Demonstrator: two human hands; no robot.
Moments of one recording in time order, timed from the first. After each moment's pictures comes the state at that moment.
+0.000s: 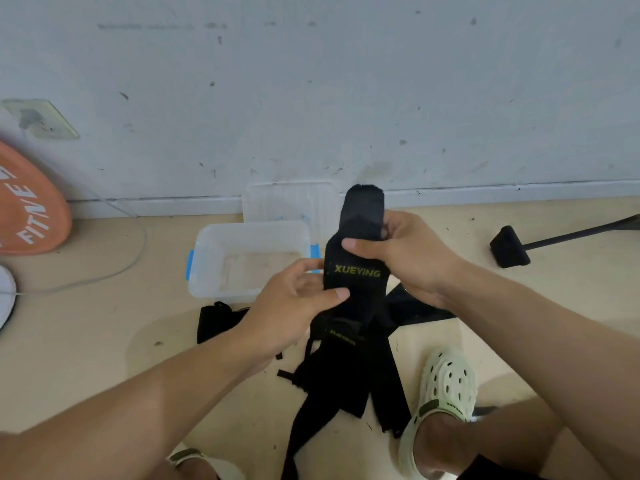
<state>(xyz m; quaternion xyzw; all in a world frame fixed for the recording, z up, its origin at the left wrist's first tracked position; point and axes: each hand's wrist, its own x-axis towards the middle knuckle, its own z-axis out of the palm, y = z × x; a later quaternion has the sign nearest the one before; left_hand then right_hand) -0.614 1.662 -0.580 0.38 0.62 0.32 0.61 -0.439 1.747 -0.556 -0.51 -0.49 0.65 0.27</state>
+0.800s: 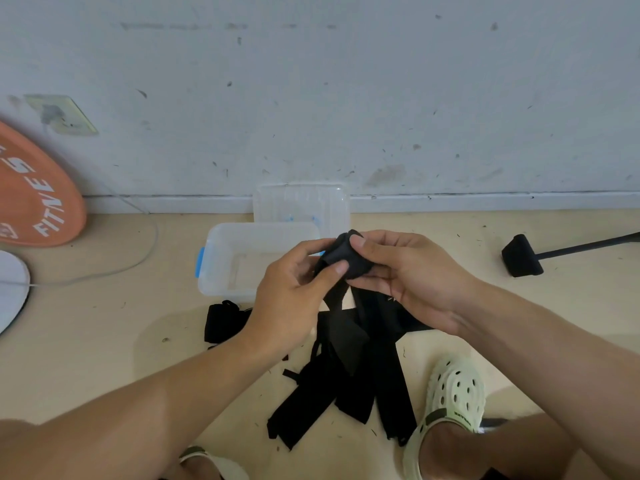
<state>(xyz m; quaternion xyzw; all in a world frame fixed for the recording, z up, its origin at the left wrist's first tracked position) -0.616 1.663 -0.580 0.42 0.61 0.45 0.49 -0.449 1.729 -0.546 -0.46 -0.36 0.77 0.26</state>
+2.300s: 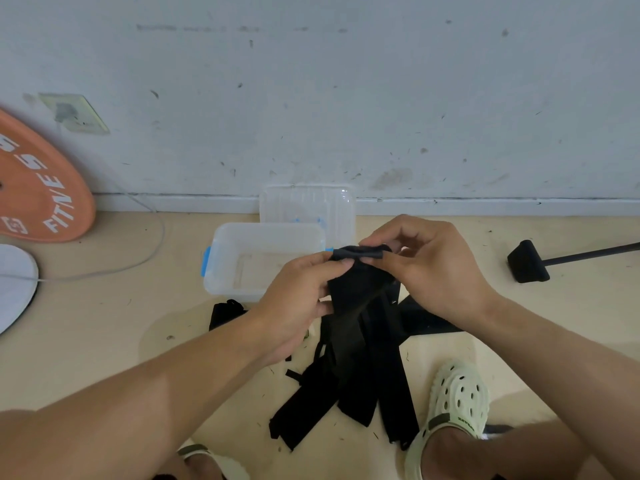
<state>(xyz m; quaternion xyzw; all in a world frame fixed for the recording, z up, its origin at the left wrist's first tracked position) -0.619 1.672 -0.571 0.28 0.55 0.42 0.67 -0.440 1.732 -0.552 -0.47 -0.69 0.45 0.31</state>
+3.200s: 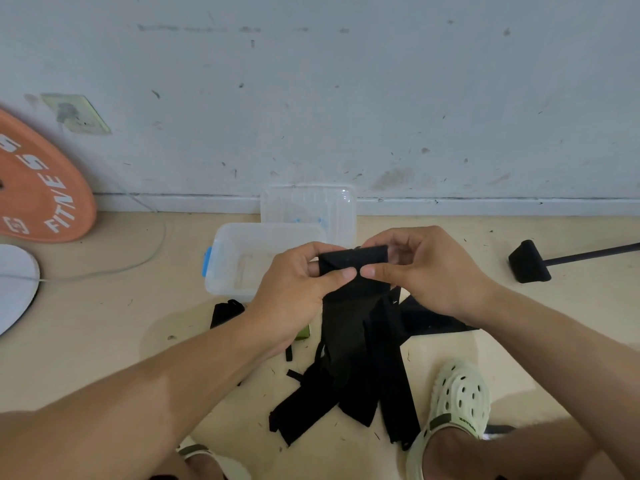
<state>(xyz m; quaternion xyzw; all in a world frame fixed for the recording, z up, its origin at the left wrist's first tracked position) -0.625 1.672 -0.574 0.36 0.60 0.43 0.58 -0.436 1.738 -0.549 -0.48 -0.69 0.50 0.19</state>
